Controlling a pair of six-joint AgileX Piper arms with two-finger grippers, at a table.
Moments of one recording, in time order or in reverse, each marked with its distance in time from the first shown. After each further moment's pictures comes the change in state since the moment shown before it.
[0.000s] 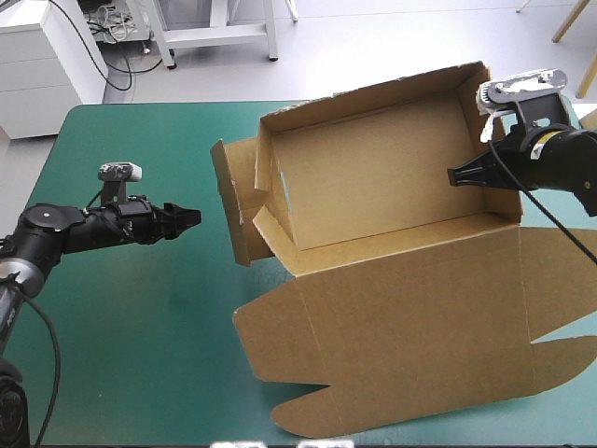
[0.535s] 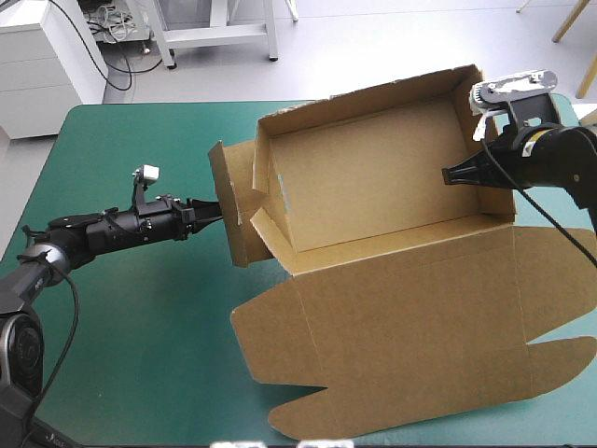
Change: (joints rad) left arm -0.013 0.217 0.040 -0.474 0.306 0.324; right arm 0.000 0.031 0.000 0.010 0.000 0.000
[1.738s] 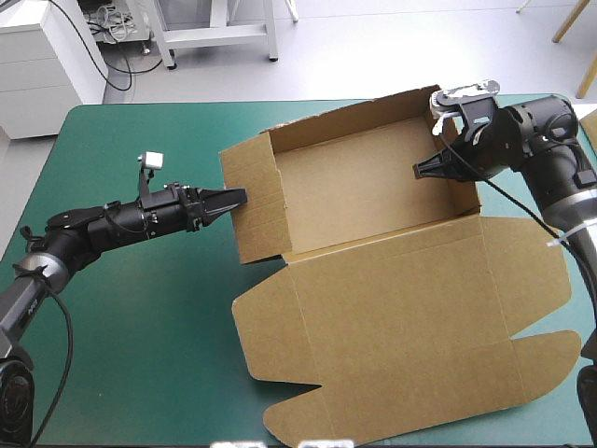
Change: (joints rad) left arm -0.094 -0.152 0.000 -0.102 0.022 -0.030; right arm 0.000 0.220 0.000 0.009 -0.069 0.000
